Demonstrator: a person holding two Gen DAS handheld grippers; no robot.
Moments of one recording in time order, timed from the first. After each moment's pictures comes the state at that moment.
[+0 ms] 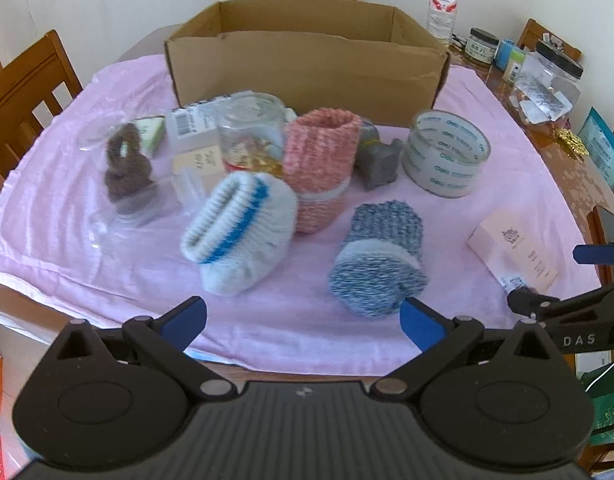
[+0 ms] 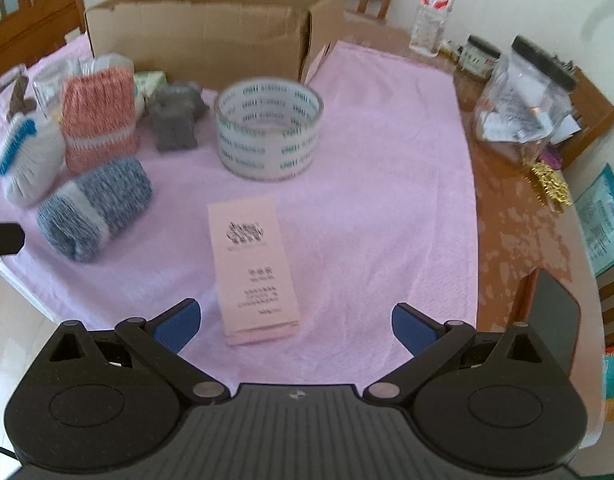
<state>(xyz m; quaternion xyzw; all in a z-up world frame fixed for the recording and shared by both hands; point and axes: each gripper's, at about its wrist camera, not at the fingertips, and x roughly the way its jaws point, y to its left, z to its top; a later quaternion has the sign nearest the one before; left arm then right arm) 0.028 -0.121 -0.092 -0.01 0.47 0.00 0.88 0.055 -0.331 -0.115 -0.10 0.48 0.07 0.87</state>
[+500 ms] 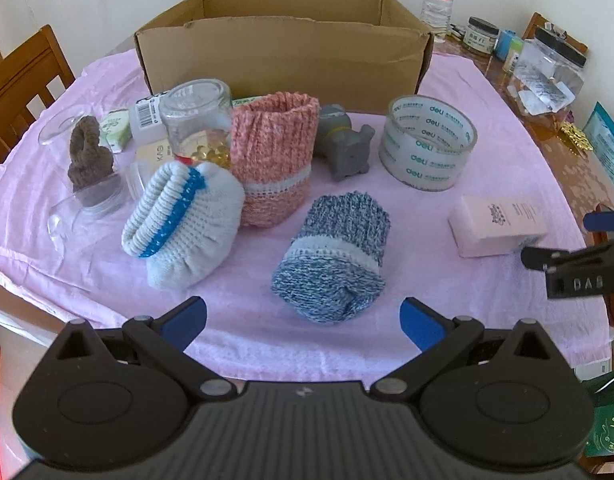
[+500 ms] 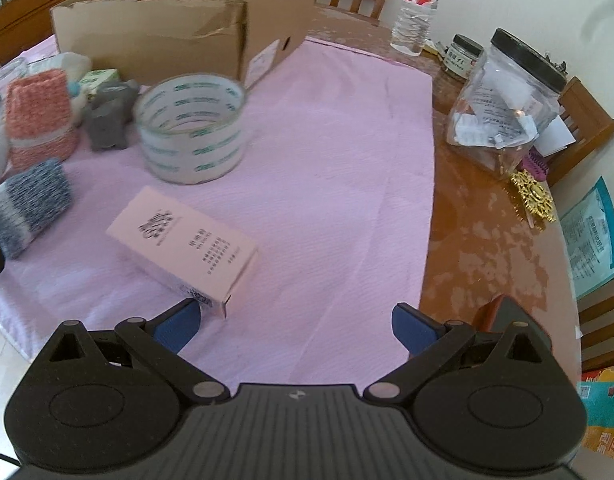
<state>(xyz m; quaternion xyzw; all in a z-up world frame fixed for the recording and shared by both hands) 0.038 -0.155 -0.105 -0.01 0.48 0.02 0.88 0.090 -0.378 -0.122 -0.12 0.48 0.06 0.87</state>
